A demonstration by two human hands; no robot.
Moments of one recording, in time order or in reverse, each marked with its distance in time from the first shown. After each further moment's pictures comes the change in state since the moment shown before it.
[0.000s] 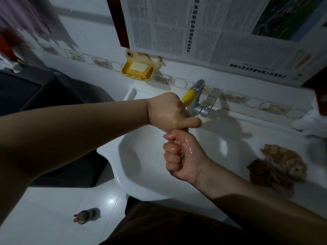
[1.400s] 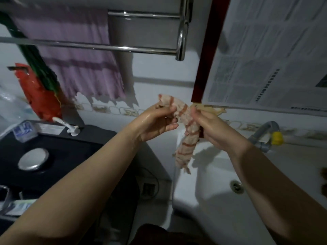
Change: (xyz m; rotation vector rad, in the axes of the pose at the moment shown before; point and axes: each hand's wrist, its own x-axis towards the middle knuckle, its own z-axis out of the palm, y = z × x) left_hand -0.313 -0.131 -0.101 -2.085 0.528 -0.886; right_hand 0.146 -0.035 0.266 -0.757 0.122 -0.732
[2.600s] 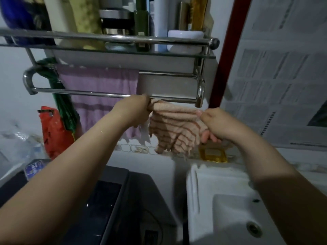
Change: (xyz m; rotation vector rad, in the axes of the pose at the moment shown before) left_hand -0.040 0.166 -0.028 1.857 0.535 0.050; right_hand 0.024 -0.121 0.038 -0.731 0.283 -0.030
